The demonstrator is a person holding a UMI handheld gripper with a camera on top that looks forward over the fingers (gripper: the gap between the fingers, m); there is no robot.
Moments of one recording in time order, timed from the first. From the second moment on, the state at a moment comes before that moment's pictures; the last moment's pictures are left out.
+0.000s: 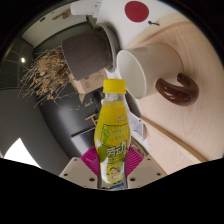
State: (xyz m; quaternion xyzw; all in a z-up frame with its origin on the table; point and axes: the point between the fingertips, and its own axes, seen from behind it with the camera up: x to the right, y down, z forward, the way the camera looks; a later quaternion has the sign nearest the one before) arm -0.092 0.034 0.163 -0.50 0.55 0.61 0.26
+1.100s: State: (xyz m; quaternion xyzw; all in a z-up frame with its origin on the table) arm 0.231 0.025 0.093 -0.82 0.07 -0.08 0.57
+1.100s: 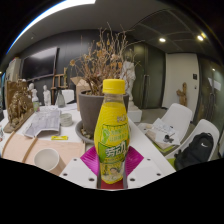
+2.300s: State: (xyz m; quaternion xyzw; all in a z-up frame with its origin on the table) arm 0.055 -0.309 0.222 -0.86 0.10 -0.09 0.49
